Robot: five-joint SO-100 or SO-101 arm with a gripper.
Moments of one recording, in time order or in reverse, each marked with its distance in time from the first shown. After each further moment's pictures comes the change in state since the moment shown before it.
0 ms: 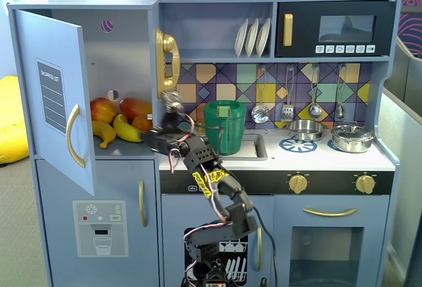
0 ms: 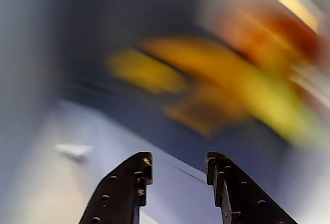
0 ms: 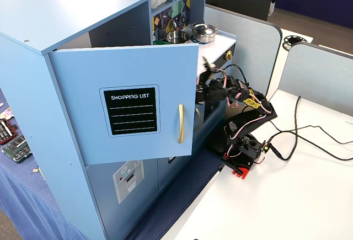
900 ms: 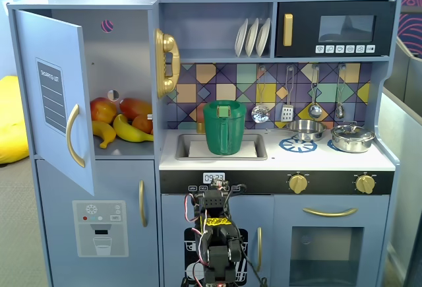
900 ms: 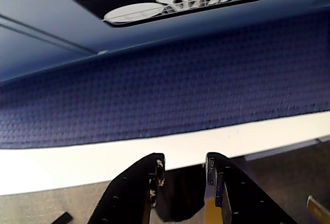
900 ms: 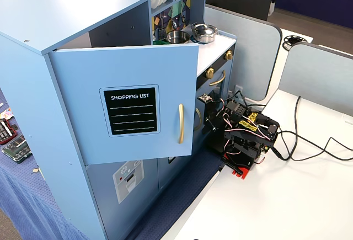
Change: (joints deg) arm 30.8 30.2 55.7 26.2 6.9
